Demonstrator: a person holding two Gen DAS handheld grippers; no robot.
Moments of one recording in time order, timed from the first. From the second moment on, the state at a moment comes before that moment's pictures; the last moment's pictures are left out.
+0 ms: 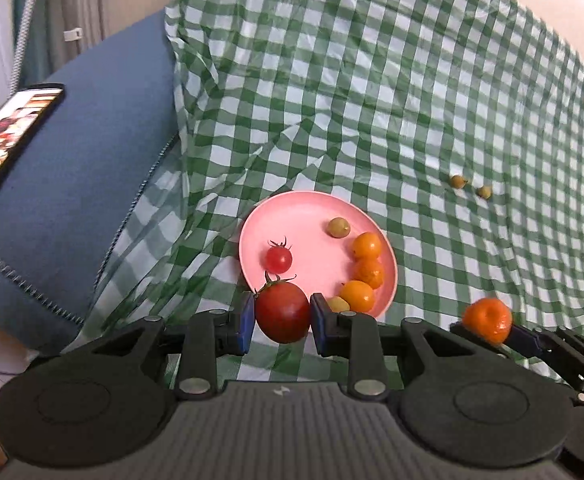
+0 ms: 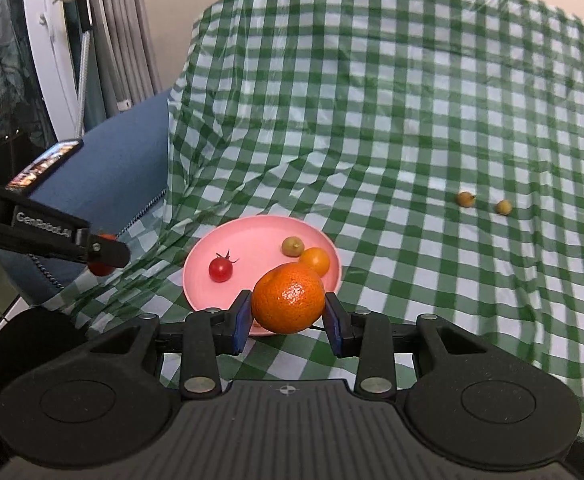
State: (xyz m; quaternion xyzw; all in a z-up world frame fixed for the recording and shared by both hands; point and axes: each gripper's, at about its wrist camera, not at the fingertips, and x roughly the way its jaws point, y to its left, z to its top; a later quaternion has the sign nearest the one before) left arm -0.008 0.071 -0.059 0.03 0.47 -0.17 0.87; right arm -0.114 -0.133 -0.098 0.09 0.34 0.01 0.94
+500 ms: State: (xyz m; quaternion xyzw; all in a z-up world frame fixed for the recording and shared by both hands) left arm 0.068 0.032 -0.126 0.06 0.51 -0.18 0.84; right arm -0.019 -0.133 -0.145 0.08 0.38 0.02 0.92
